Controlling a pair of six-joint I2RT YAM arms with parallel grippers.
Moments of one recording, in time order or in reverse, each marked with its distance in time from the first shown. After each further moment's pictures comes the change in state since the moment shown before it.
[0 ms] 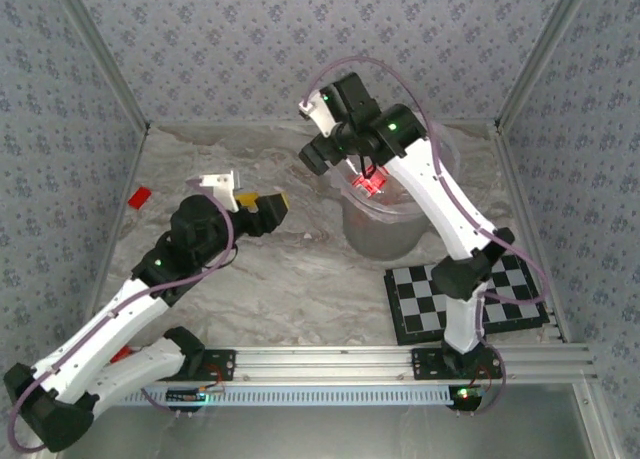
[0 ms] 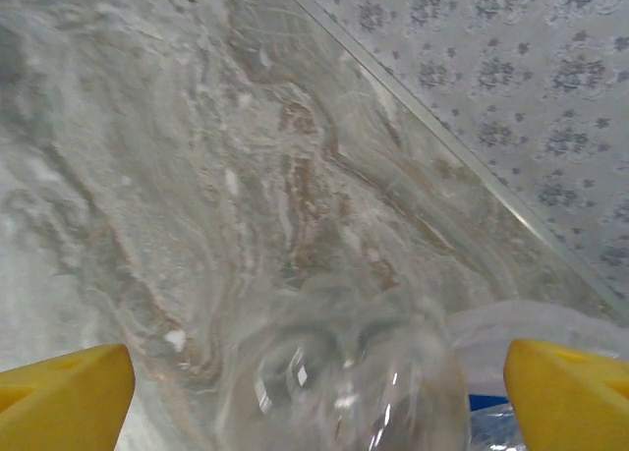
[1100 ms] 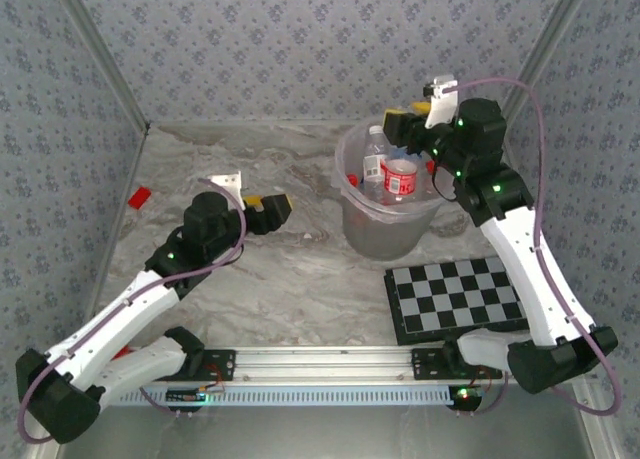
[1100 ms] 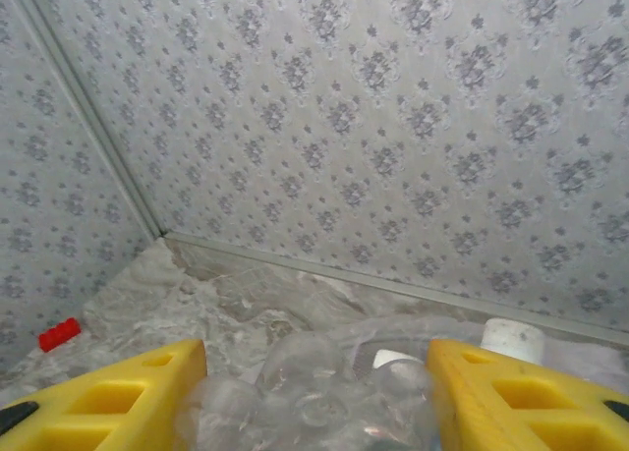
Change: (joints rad) left arm 0.026 0.092 -0.034 0.061 0.023 -0.019; right arm -0.379 -0.722 -0.950 0.853 -0.354 0.377
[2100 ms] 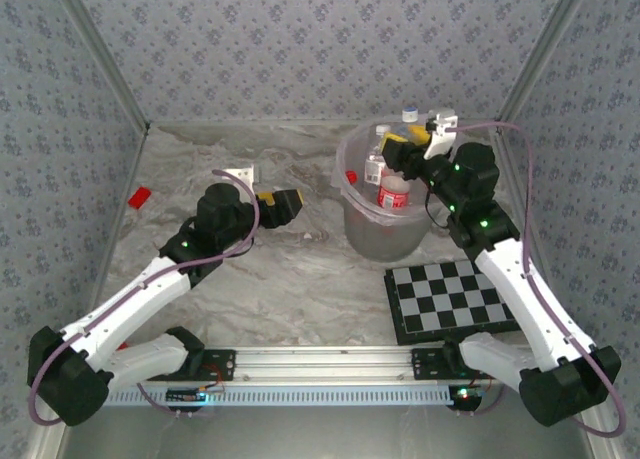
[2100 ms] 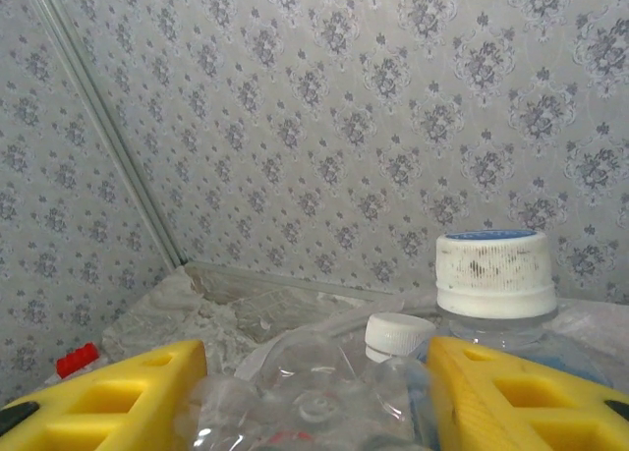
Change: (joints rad) left arm 0.000 0.107 0.029 0.070 0.063 -0.026; right arm 0.020 -0.154 -0.386 0.328 0.014 0.064
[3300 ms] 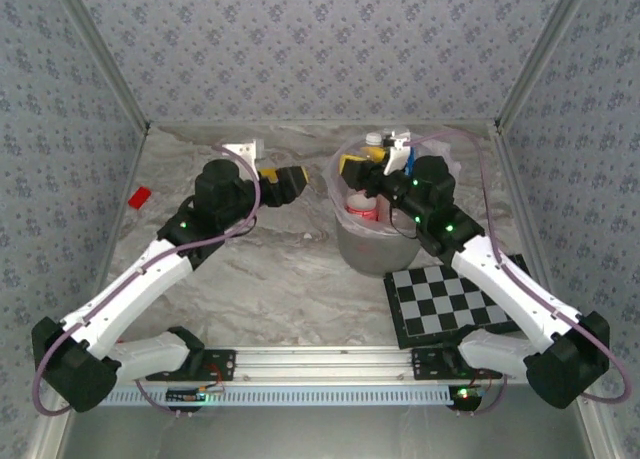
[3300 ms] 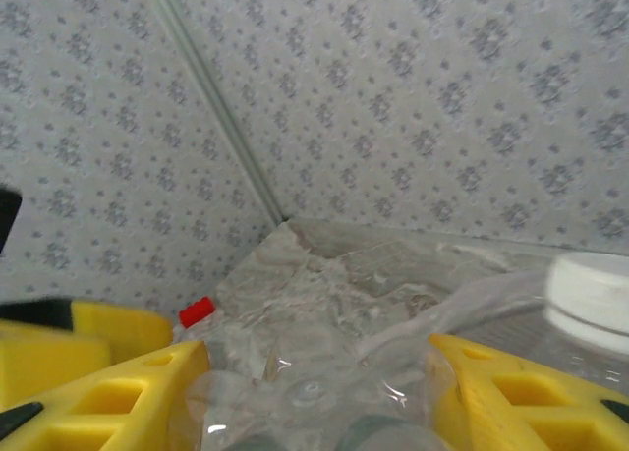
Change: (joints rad) left arm 0.013 0.093 0.220 -0.058 0.007 0.052; right arm 0.238 0.097 -0.077 0.110 0.024 0.148
